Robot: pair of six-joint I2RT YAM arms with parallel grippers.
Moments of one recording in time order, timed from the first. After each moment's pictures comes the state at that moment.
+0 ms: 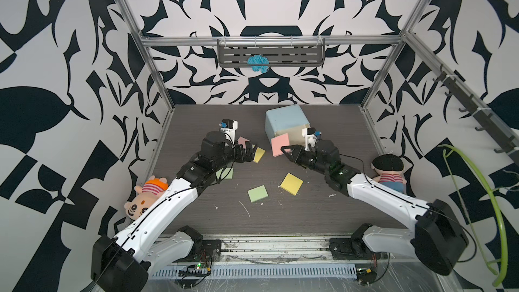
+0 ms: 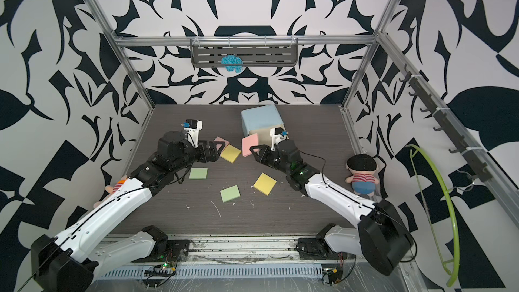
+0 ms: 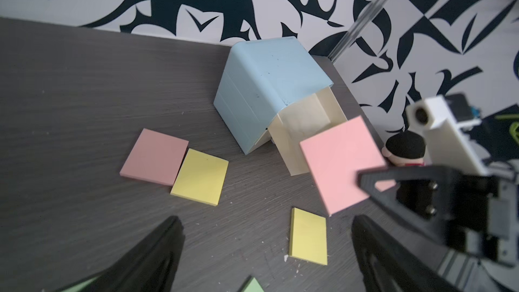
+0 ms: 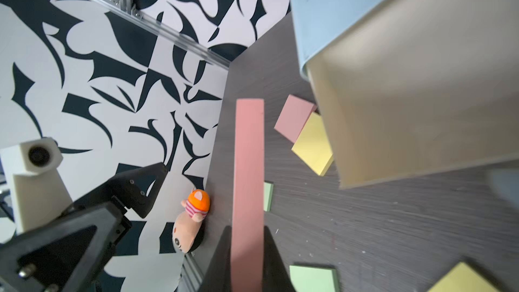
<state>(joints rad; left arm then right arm) -0.55 1.07 0.87 -0.21 0.17 -0.33 0.57 1.21 0.76 0.12 -0.25 0.96</state>
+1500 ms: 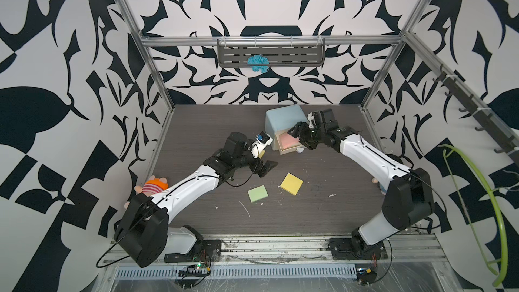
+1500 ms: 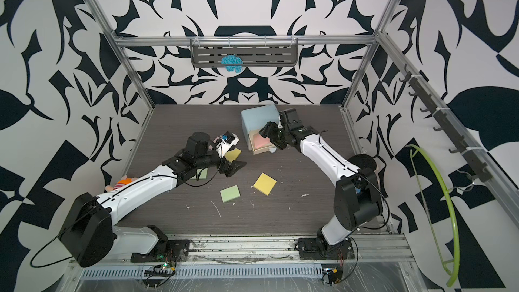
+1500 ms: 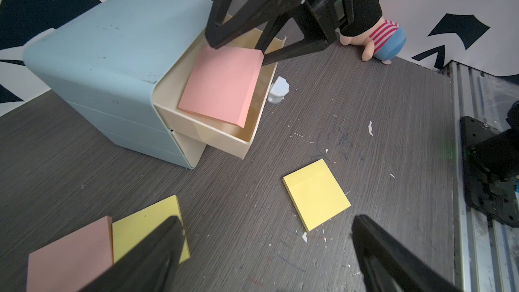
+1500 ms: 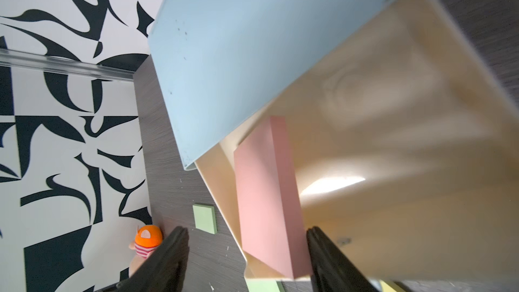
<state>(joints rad) -0.63 1.34 0.87 -0.05 0.43 0.15 0.37 1.58 1.28 -0.50 -0.29 0.86</state>
